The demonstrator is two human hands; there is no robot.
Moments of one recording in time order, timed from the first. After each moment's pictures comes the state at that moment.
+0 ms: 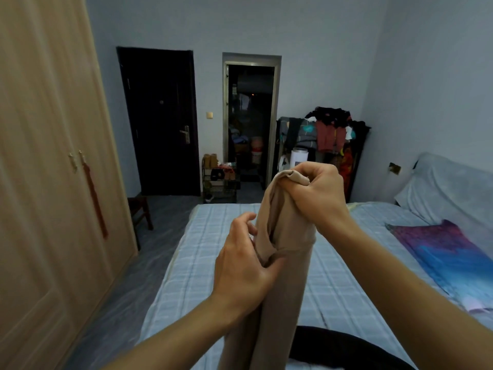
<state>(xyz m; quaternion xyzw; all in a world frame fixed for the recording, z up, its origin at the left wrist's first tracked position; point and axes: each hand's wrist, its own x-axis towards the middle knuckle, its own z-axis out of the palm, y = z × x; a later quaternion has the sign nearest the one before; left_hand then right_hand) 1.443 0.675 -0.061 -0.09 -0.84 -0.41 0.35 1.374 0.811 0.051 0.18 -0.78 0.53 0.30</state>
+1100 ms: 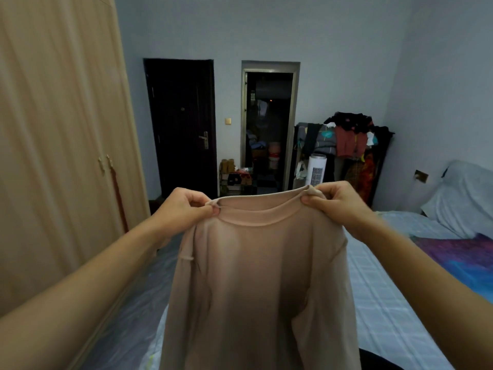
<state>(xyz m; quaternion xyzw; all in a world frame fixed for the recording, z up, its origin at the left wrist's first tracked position) 1.411 0.528 0.022 -0.04 -0.84 -0.51 0.15 1.314 0.851 0.033 0.24 -0.82 0.52 0.06</state>
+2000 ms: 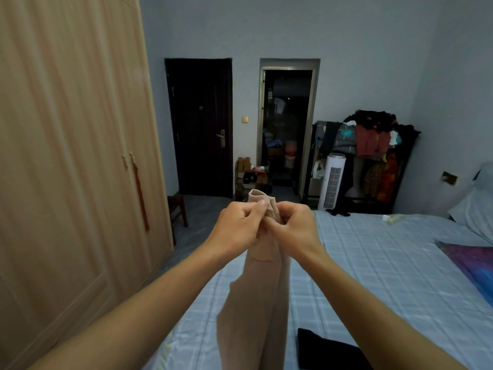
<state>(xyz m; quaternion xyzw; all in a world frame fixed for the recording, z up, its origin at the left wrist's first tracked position) 1.439 0.609 0.011 -0.01 -0.85 -0.50 0.18 1.377 0.739 -0.011 0.26 -0.75 0.60 0.11</state>
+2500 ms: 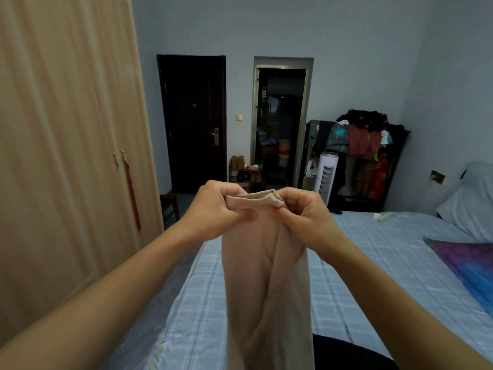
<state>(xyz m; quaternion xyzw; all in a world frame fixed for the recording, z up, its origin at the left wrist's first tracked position) 1.438 0.578 0.036 -0.08 -0.85 -0.47 0.21 1.386 0.778 0.021 0.40 -0.70 0.59 0.06</state>
